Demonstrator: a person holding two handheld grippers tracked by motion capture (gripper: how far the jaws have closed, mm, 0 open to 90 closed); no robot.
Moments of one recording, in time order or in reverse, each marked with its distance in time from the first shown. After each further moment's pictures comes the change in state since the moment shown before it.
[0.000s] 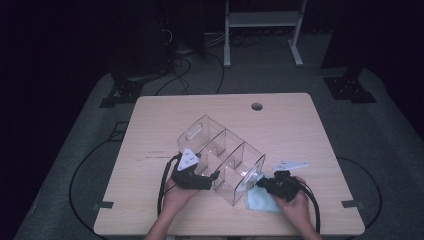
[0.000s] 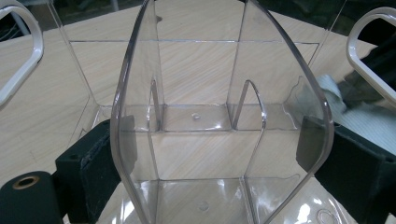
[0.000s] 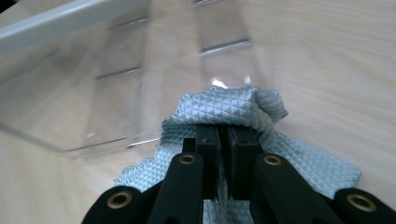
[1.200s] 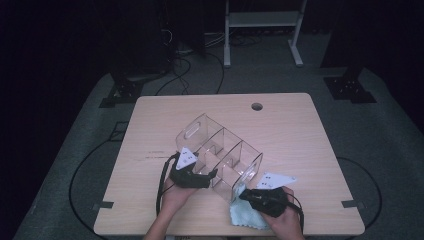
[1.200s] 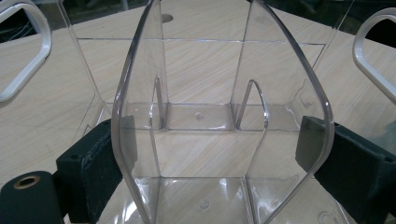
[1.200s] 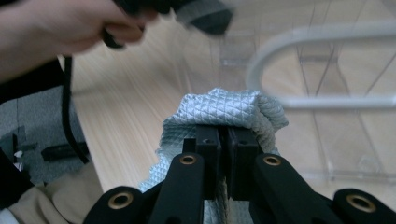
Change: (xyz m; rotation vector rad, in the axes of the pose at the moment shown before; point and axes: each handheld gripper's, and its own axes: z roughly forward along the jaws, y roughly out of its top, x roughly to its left) left arm 0.004 -0.001 -0.002 0.008 0.033 -0.013; right arm 0.085 0.016 -0.025 -0.107 0.105 -0.220
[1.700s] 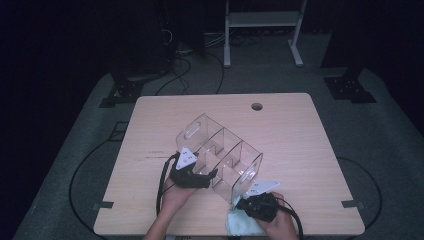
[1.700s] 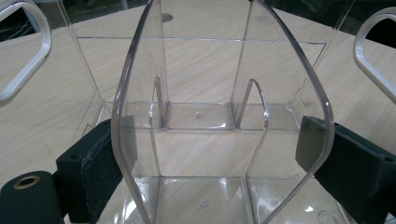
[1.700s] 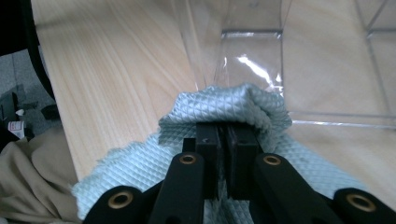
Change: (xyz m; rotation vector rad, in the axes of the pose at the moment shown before) left arm 0.001 0.000 0.000 -0.006 -0.001 -0.006; right arm -0.008 -0.037 0.043 0.179 0.030 0.007
